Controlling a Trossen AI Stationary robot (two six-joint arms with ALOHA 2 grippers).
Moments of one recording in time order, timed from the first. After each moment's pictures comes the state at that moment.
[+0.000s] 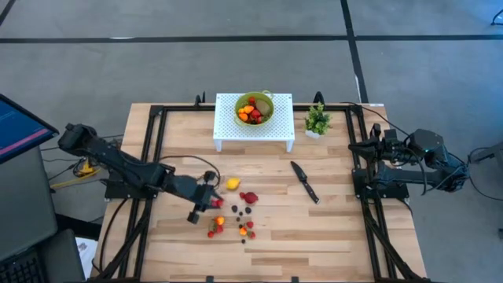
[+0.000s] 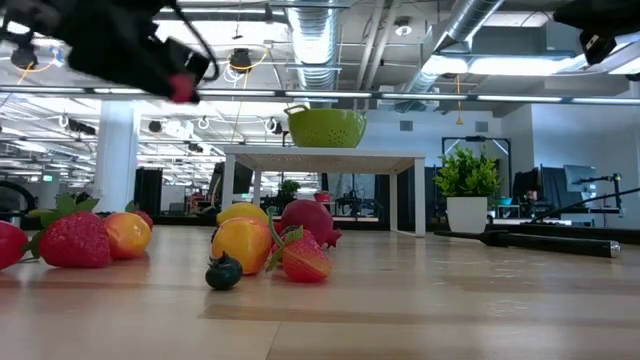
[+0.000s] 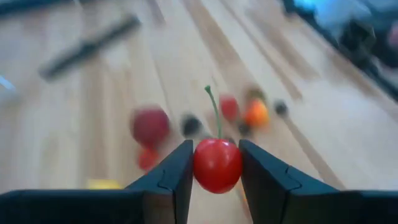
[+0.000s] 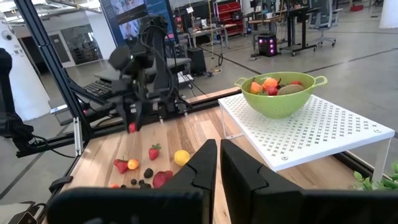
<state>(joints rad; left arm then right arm) -0.35 1.16 0.55 0.02 -0.12 0.08 -0.08 0.02 0.63 -0.69 0.10 0.19</state>
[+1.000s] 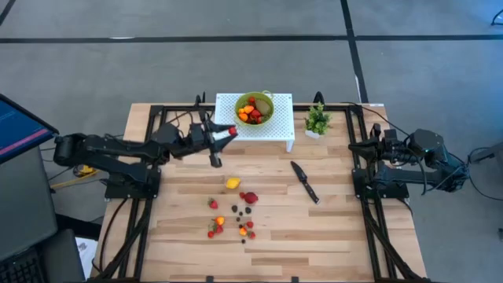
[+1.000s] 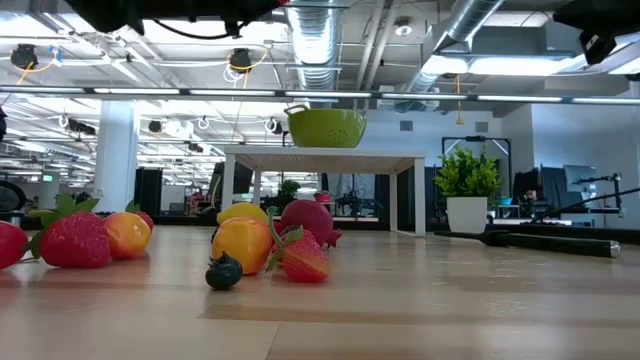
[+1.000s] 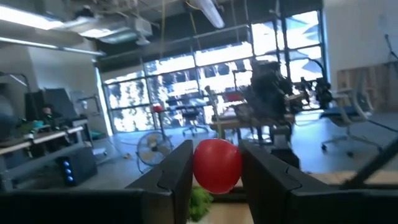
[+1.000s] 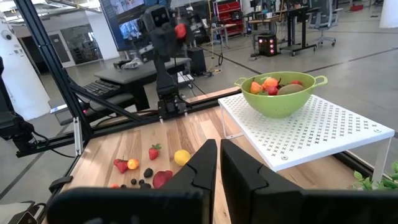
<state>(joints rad) 0.12 1.15 0.63 0.78 -0.14 0.21 -0.08 0.02 0.63 -0.69 0.10 0.19</state>
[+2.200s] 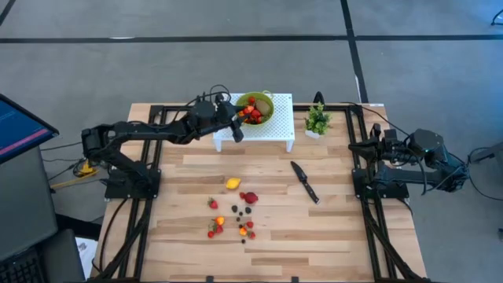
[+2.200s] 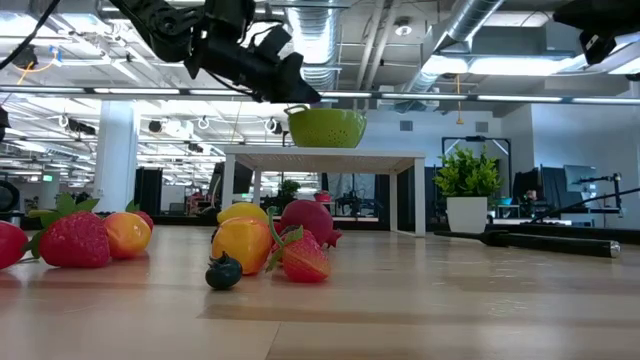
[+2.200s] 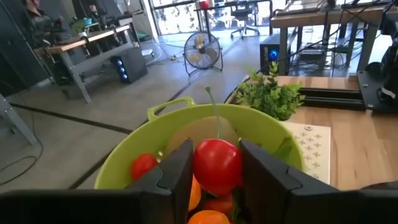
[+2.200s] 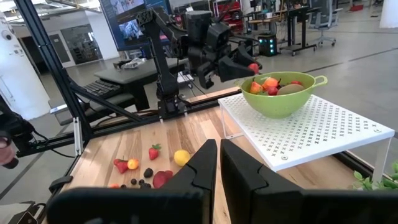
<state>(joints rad) 0.40 1.49 0.86 0.48 -0.15 0.18 -0.08 0.02 0.63 -0.69 0.10 0.19</state>
